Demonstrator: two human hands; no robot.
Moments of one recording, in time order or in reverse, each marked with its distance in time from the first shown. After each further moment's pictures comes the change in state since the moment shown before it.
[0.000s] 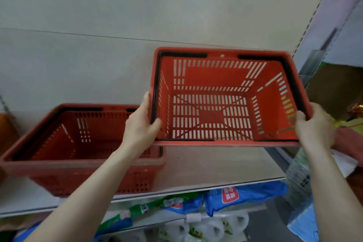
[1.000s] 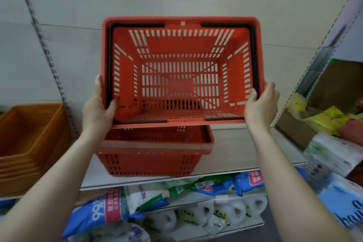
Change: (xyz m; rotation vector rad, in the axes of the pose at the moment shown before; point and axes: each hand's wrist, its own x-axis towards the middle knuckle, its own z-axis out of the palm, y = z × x) left_hand -0.002 -0.160 -0.217 0.097 0.235 -0.033; right_hand -0.191 -0.213 0.037 0.312 0.042 -0.080
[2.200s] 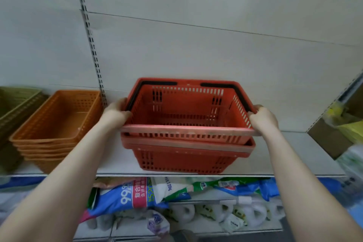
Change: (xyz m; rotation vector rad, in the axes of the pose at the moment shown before) left_hand 0.026 -0.088 -0.046 0.063 -0.344 -0.435; right_hand -0.029 0.001 0.100 -0.343 -0.635 0.088
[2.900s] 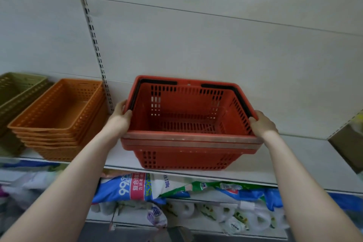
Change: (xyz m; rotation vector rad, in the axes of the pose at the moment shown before) left_hand -0.012 -0.010 0.053 -0.233 0.107 -0.188; right_hand 0.056 0.032 0.040 0.018 -0.257 -0.009
